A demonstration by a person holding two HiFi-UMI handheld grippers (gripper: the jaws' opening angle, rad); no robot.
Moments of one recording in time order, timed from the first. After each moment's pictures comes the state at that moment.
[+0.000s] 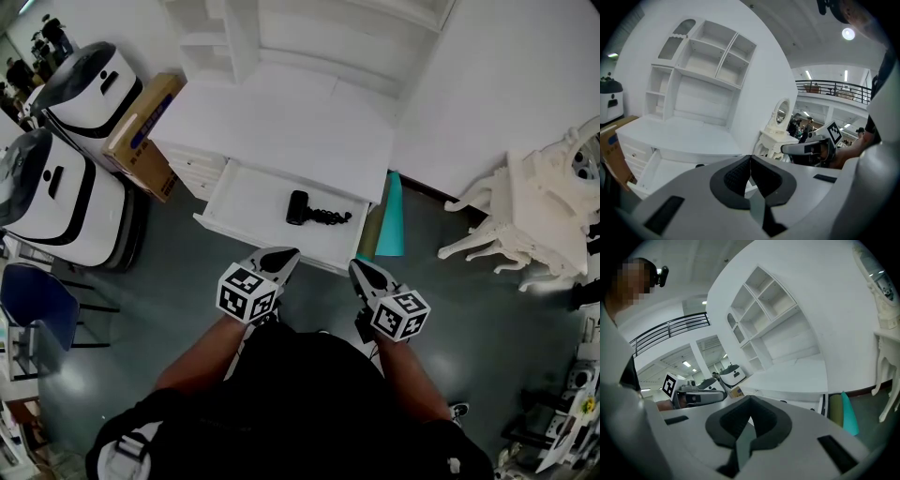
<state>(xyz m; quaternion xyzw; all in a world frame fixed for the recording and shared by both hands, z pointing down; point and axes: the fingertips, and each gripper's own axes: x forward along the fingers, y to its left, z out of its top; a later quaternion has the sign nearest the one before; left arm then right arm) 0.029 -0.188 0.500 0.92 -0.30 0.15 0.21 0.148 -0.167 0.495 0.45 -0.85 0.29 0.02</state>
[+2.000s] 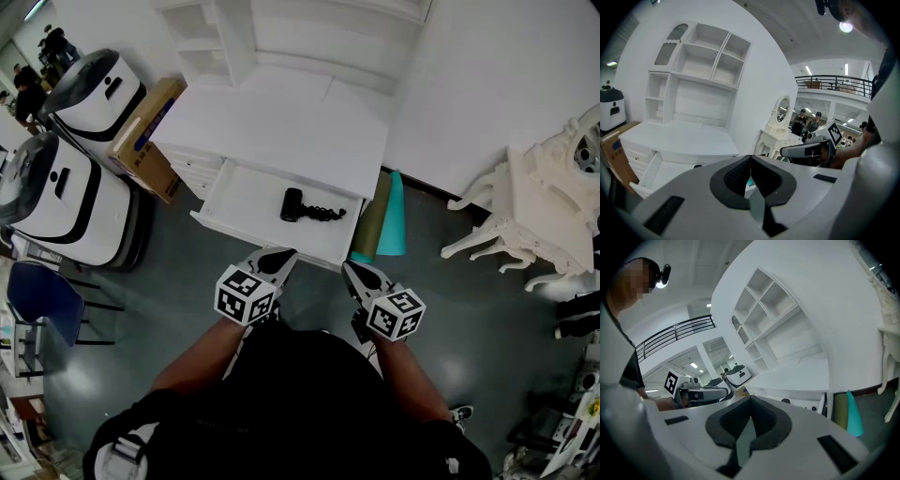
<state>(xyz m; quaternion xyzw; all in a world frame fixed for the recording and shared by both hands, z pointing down) 0.061 -0.165 0.490 0.91 -0.32 0.17 0.19 0.168 -0.145 0.495 0.41 -0.86 0.29 0.00</state>
